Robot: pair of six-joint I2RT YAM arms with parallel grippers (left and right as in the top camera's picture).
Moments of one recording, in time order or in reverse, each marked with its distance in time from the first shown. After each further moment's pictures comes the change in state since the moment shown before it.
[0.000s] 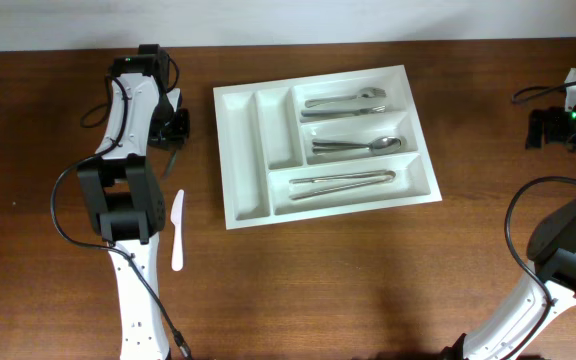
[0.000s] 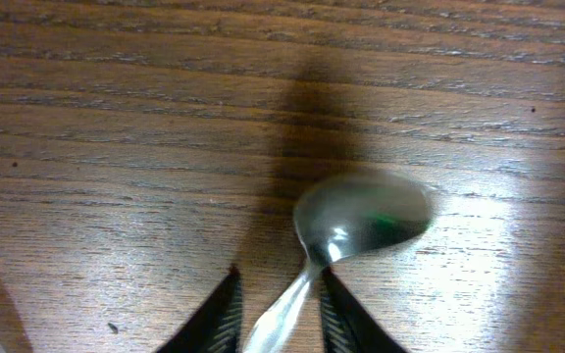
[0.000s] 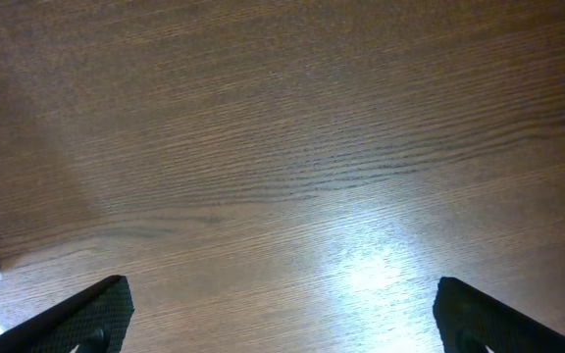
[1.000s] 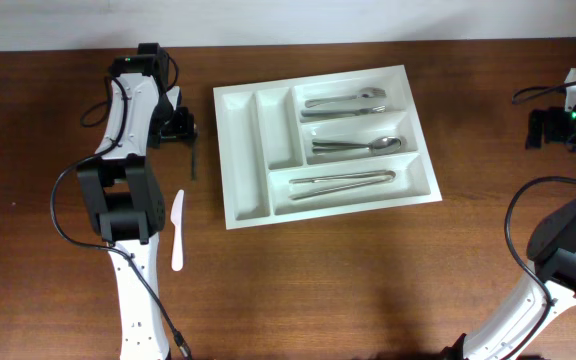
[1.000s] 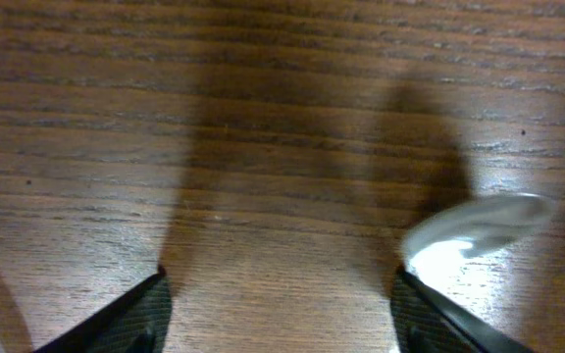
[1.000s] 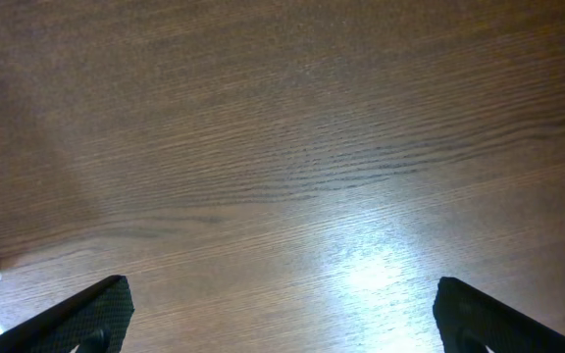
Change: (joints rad) left arm 0.000 0.000 0.000 0.027 0.000 0.001; right arm 0.000 0.000 0.000 0.000 0.000 -0.001
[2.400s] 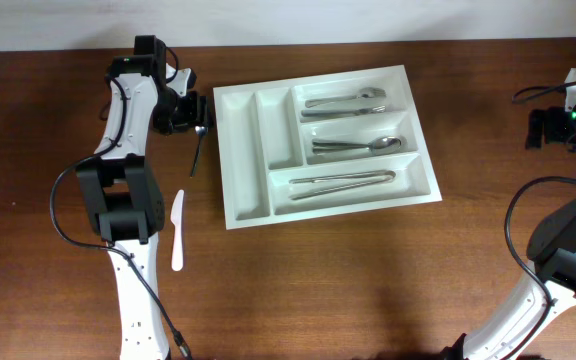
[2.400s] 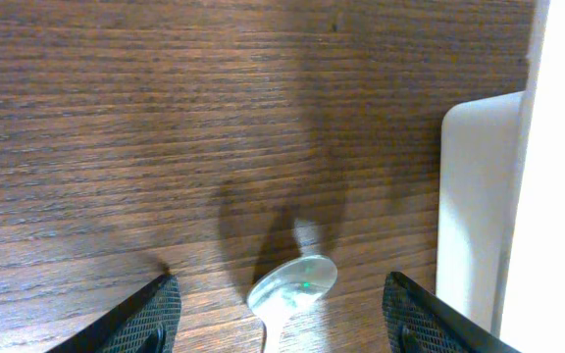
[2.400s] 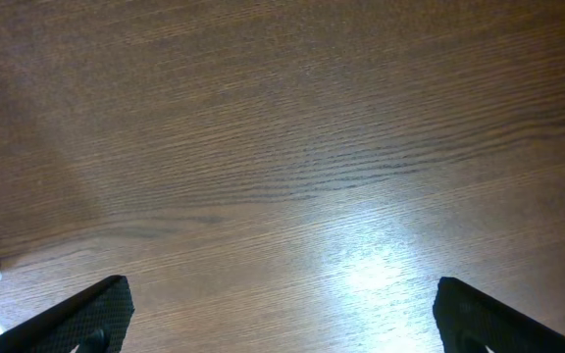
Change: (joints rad) left arm 0.005 0.001 0.001 0.155 0.343 0.027; right arm 0.000 0.000 0.000 0.000 0.000 0.000
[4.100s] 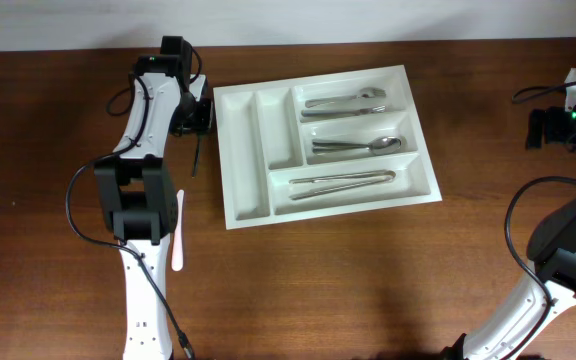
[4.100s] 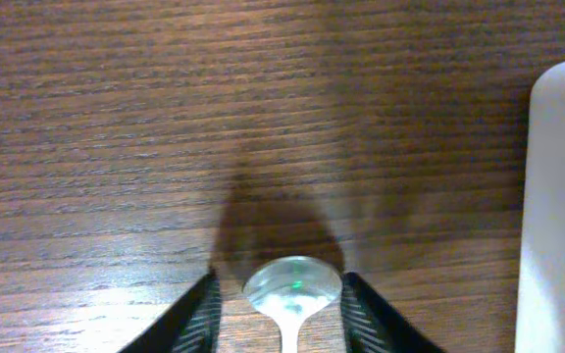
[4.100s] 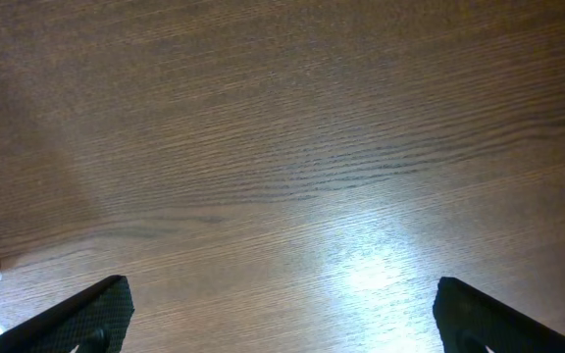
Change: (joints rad) left arm -0.085 0.000 0.001 -0.028 -0.278 0.015; right arm 0.000 0.000 0.000 0.000 0.000 0.000
